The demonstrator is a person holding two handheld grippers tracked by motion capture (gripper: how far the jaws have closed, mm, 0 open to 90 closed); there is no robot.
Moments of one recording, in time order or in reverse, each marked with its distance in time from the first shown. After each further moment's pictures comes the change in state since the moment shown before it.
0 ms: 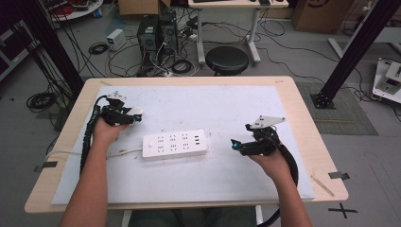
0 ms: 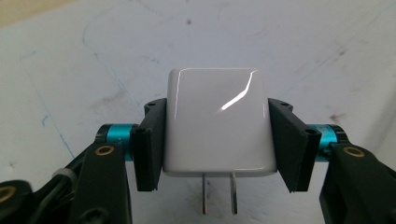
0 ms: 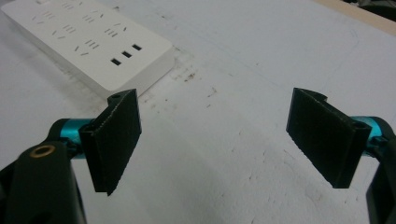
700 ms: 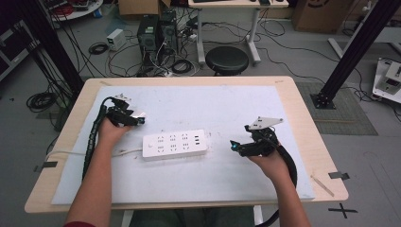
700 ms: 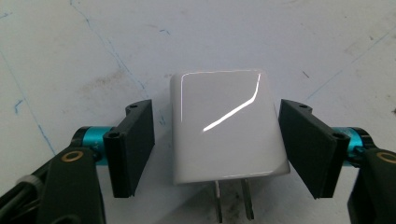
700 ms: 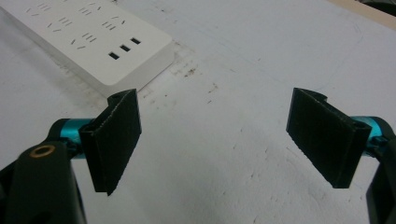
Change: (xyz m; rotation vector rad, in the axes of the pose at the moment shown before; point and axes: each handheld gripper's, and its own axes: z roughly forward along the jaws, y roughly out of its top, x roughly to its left) left arm 0.017 -0.011 0.045 0.115 0.021 -0.024; right arm 0.001 -0.004 0.006 0.020 -0.007 -0.001
